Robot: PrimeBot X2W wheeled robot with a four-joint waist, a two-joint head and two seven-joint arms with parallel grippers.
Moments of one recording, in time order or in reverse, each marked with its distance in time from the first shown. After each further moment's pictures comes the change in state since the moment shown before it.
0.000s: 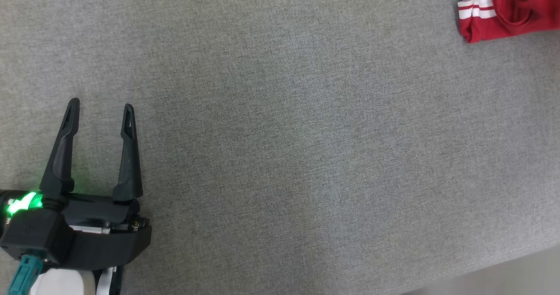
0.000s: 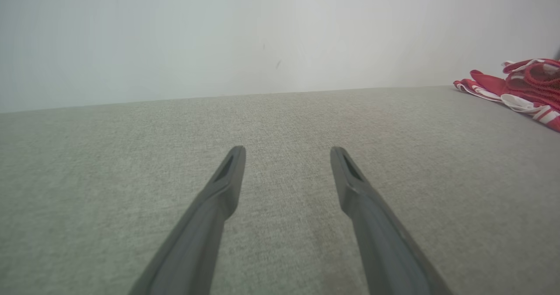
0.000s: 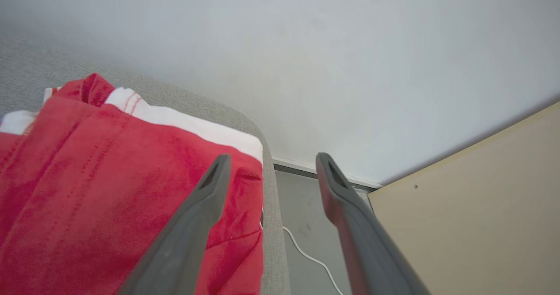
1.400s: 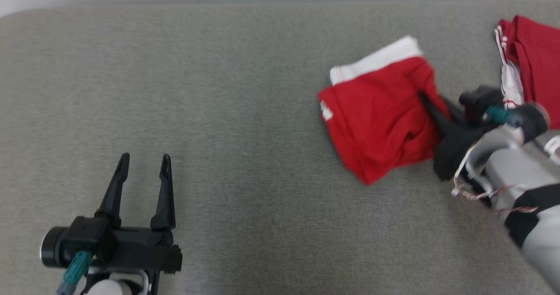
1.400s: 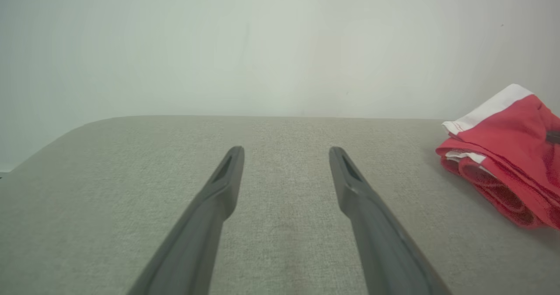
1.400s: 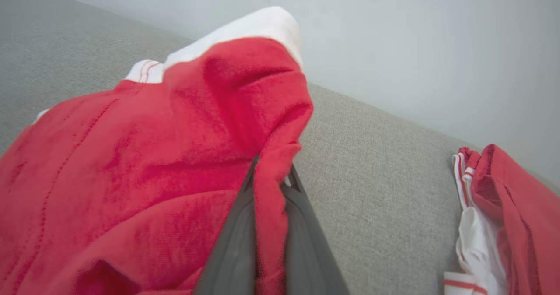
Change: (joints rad) left arm 0.056 -0.074 -0.031 0.270 -0.071 0.000 0.000; right arm 0.543 0.322 -0.081 -0.244 -0.069 0.000 0.035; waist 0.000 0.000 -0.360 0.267
